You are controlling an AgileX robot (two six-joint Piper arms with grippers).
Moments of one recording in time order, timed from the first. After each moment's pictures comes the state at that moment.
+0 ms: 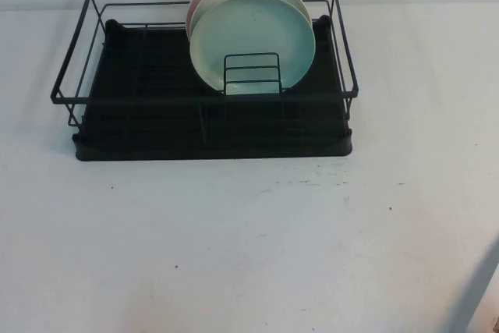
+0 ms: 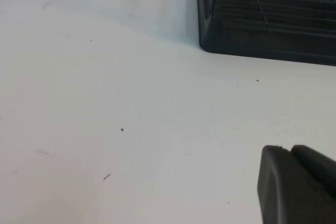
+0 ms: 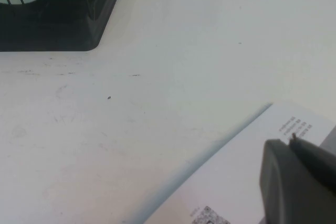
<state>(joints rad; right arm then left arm) 0.07 -0.01 0.03 0.16 0.36 -0.09 -0.05 -0.01 0.02 0.05 0.35 -0.06</state>
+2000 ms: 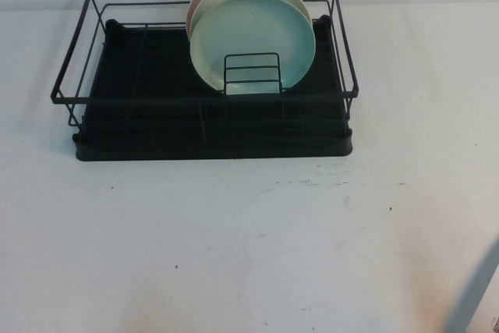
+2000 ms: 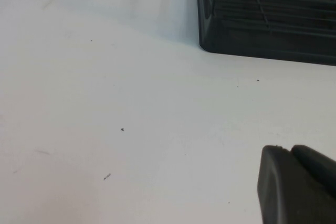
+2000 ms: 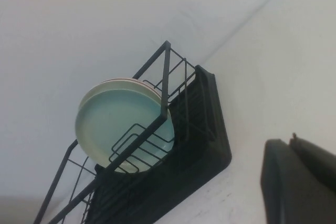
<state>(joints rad) 0.07 -0.01 0.03 0.96 0.14 -0.09 -0.05 -0.01 0.02 0.05 0.35 -0.06</state>
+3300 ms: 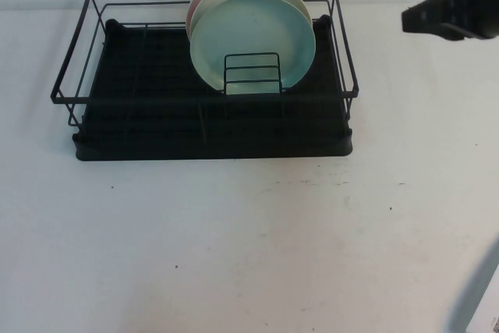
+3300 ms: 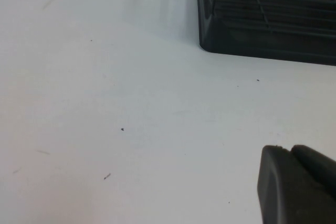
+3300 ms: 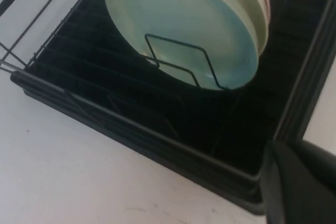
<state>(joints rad) 0.13 1.55 -1.38 0.80 0.78 -0.69 -0.05 -0.01 0.02 0.05 0.35 -0.06</state>
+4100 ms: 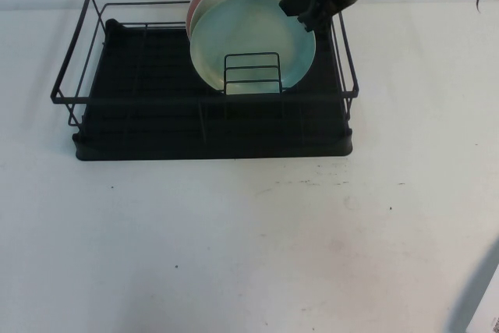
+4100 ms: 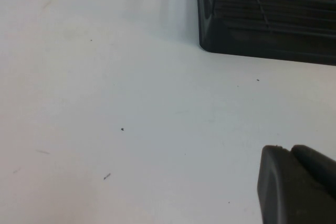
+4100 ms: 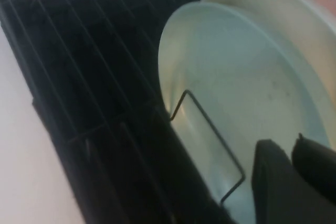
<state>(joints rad) 0.34 2.14 -2.20 0.59 0.96 -0.95 -0.05 -0.01 0.02 0.05 0.35 -0.06</state>
